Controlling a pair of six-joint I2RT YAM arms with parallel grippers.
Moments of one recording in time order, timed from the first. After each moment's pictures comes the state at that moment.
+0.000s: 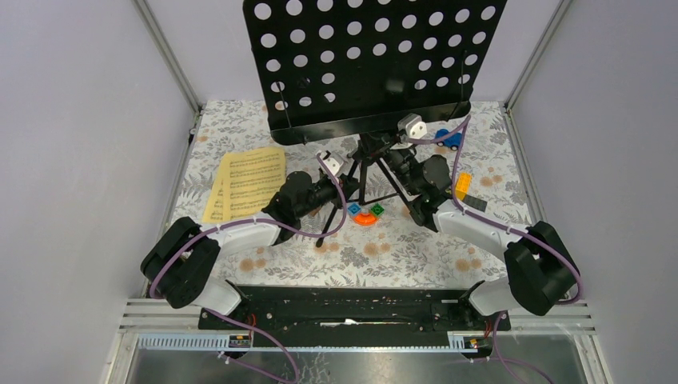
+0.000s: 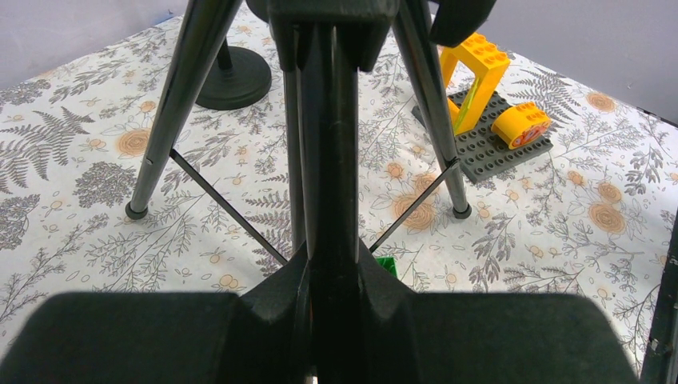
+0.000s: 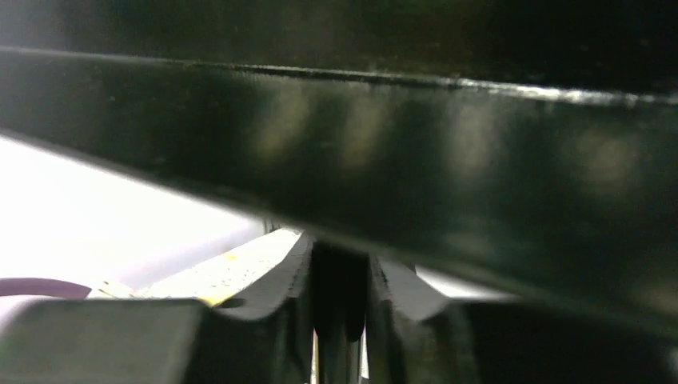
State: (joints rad) left arm -0.71 1.46 0.68 0.68 0.23 -0.08; right arm 0.66 1.42 0.82 1.07 -0.06 0.02
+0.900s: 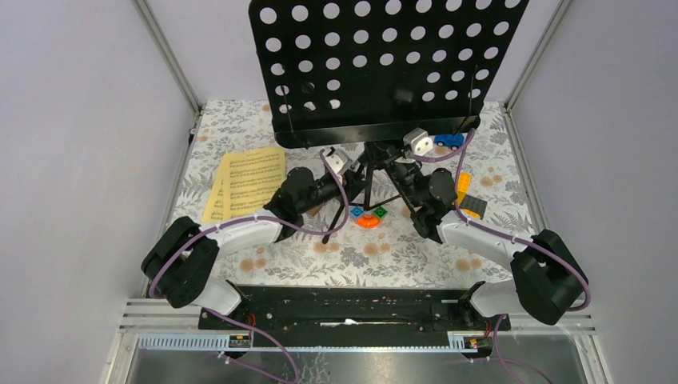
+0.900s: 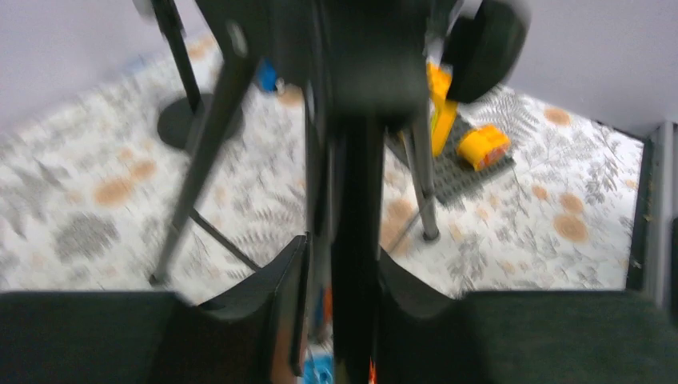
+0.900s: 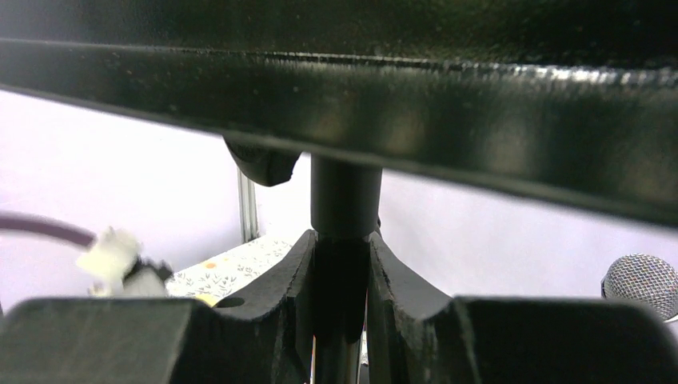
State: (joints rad) left arm -0.72 1.46 0.71 0.68 0.30 -0.07; right arm 0.69 1.36 0.73 1.15 0.02 -0.07
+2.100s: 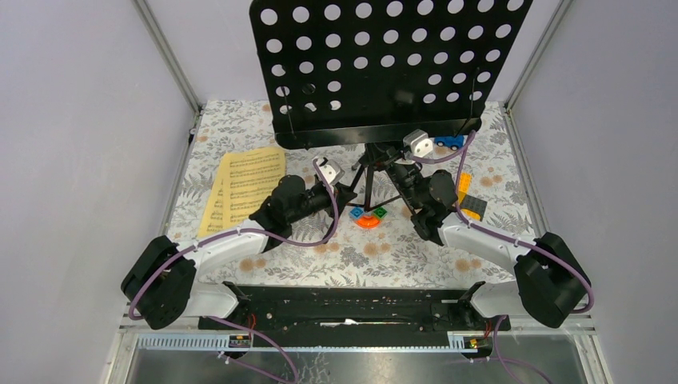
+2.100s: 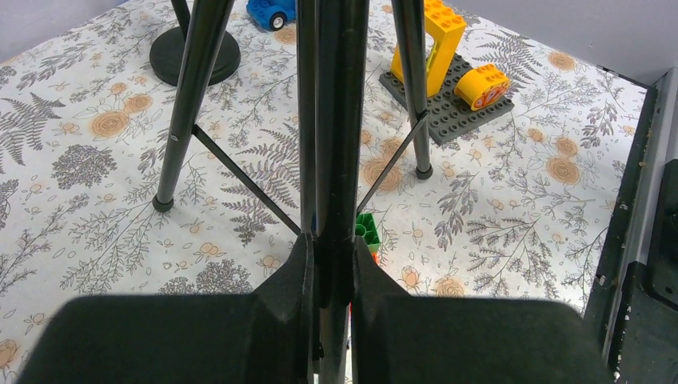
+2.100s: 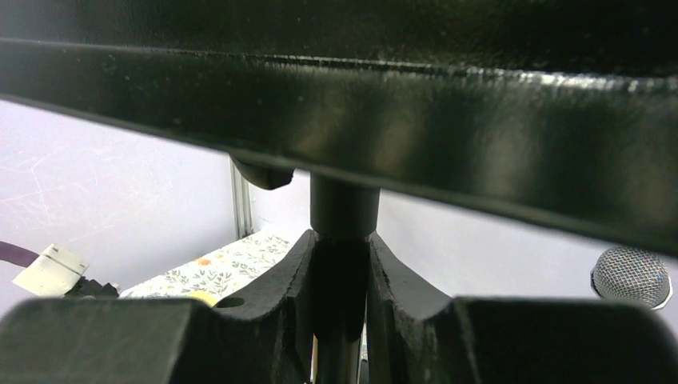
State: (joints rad) left arm -0.72 1.29 0.64 0.50 0.28 -0.05; right arm 0.71 1.34 0.72 1.13 0.06 -0.09
